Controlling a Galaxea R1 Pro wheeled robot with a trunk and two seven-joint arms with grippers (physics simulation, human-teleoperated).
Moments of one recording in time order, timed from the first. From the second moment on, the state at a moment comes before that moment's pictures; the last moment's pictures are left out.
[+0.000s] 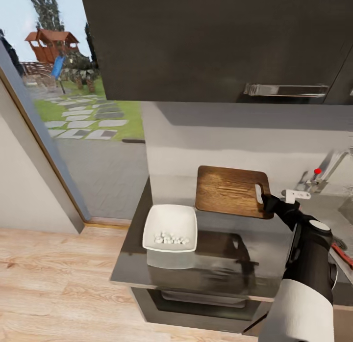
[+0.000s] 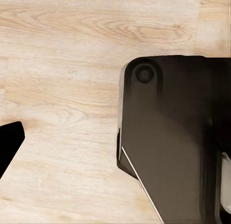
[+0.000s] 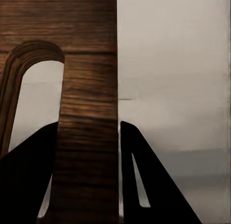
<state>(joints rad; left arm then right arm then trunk) 0.28 0.04 -0.21 -0.16 0.21 -0.83 0.11 -0.71 0.17 -0.71 -1.49 0.56 0.45 0.61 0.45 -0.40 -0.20</state>
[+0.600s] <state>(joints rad) 0.28 0.04 -0.21 -0.16 0.21 -0.83 0.11 -0.71 0.17 -0.71 -1.47 0.56 0.50 0.61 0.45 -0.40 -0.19</state>
